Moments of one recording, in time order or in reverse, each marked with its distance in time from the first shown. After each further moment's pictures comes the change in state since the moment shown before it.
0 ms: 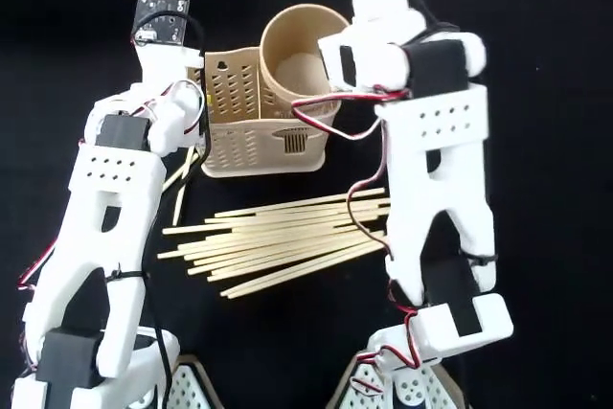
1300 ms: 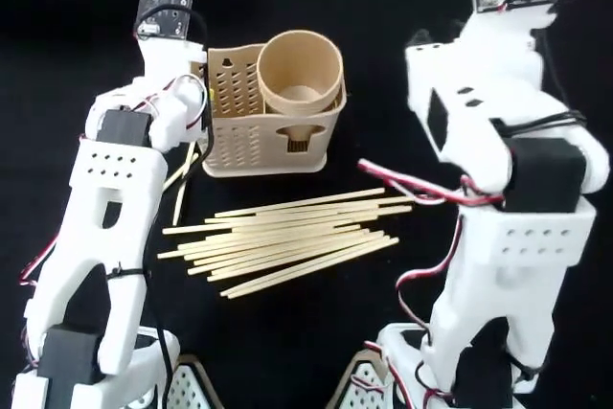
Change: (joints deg) left arm 0.4 0.2 -3.6 0.6 0.0; right arm 13.3 -26.5 13.3 -3.6 3.8
